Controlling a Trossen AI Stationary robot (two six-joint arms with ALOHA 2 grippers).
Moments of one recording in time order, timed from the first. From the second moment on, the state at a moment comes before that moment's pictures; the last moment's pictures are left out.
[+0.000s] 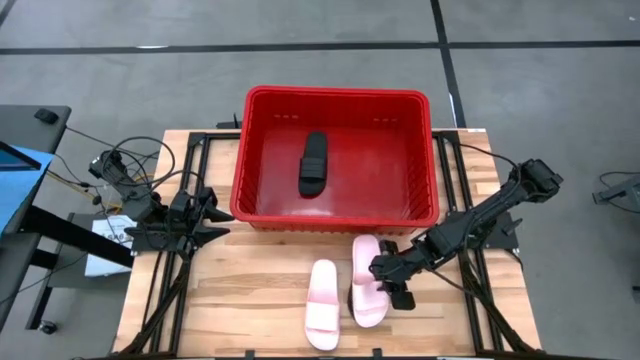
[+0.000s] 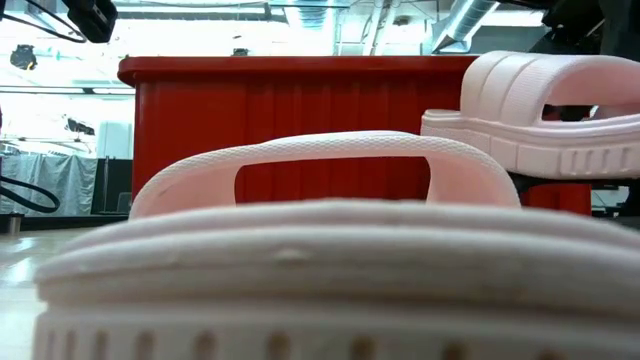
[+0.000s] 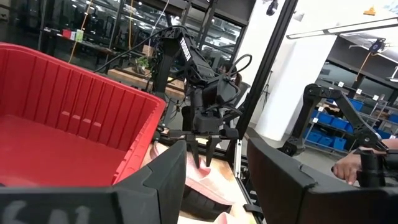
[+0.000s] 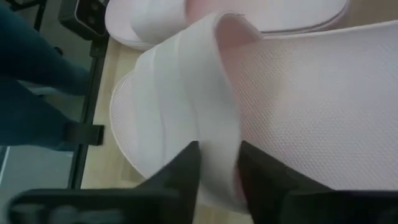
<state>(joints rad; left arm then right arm) -0.70 0.28 0.34 0.12 -0.61 -0.26 0.54 1.44 0.88 -0.42 -0.04 0.44</state>
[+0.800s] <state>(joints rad) -0.70 0.28 0.34 0.10 -0.61 -0.28 0.55 1.44 1.08 -0.56 -0.08 0.38</state>
